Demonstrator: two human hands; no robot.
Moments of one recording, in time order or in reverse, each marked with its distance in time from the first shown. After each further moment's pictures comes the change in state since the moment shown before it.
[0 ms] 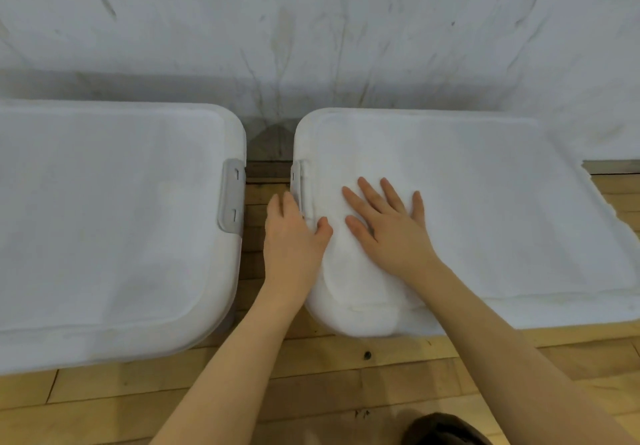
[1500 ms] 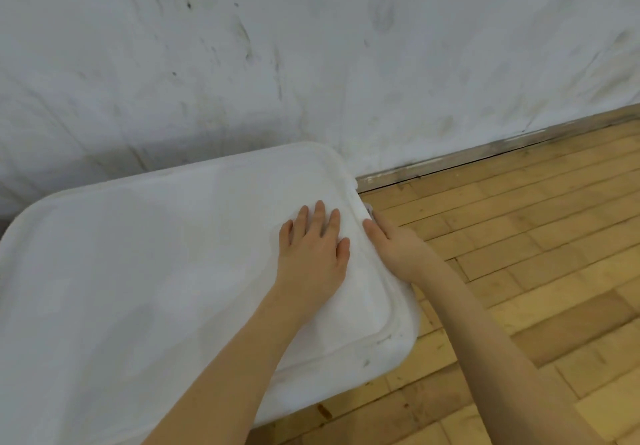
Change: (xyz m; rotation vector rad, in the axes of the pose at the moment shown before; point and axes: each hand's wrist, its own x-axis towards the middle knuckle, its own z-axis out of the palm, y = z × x) left_hand -0.023 0.258 0.287 0.675 -0.333 0.554; right_hand -0.062 0.373 -0.056 0.548 -0.032 0.455
